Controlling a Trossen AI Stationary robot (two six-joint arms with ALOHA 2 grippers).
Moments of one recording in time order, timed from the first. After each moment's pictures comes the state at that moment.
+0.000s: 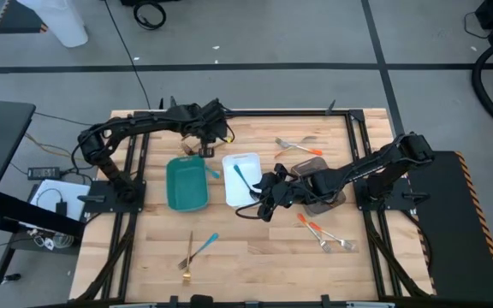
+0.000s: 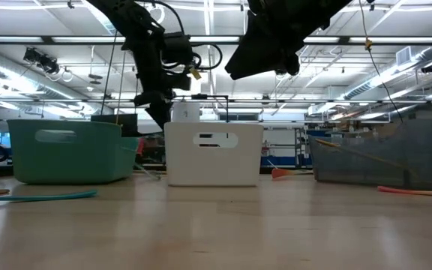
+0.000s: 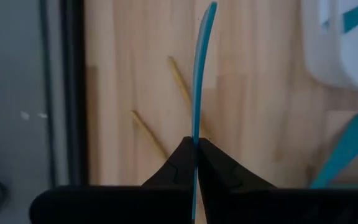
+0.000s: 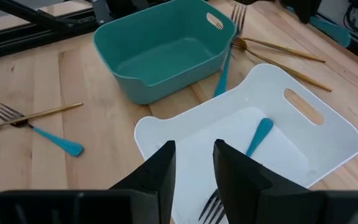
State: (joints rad) left arm 0.51 1.68 1.23 -0.68 -0.16 0.59; right arm 0.25 1.58 1.04 -0.11 0.48 0.43
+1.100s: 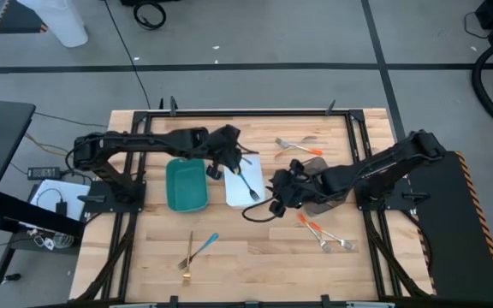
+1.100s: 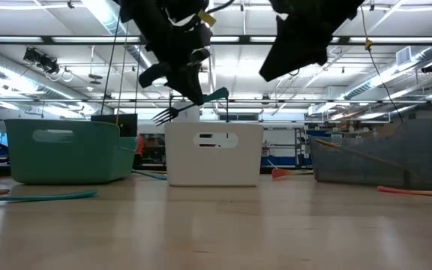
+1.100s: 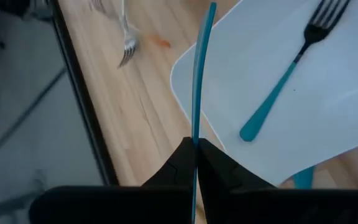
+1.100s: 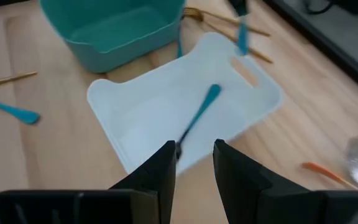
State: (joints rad) left arm 0.18 1.61 1.23 -0.51 -0.22 0.85; right arm 0.28 1.47 1.04 -0.41 0.59 0.53
